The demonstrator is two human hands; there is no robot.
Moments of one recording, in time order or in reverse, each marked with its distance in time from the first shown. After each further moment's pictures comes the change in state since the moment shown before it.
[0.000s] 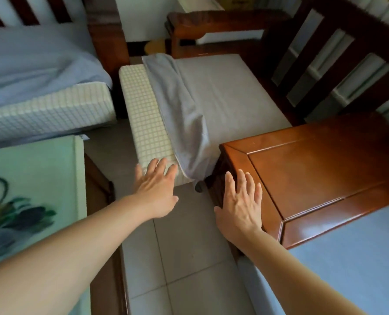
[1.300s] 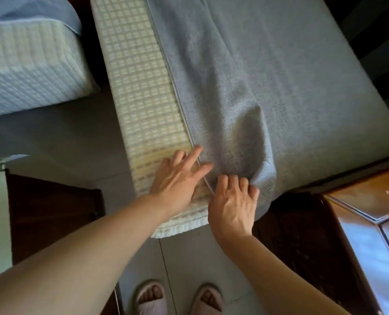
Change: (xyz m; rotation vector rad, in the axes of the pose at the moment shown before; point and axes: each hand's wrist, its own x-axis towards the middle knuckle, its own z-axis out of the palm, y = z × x) left_hand 0.305 -0.105 0.114 -0.071 0.091 0.344; right_hand 0.274 -0.102 0.183 -0.125 0.291 -0.001
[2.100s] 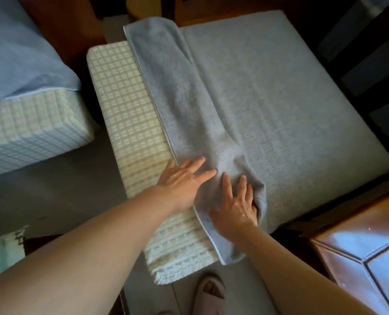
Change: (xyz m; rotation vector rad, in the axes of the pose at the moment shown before) left_hand 0.075 -0.024 -0.074 0.076 -0.314 0.021; right_hand 0.084 0.014 -0.043 0.259 -0.727 0.223
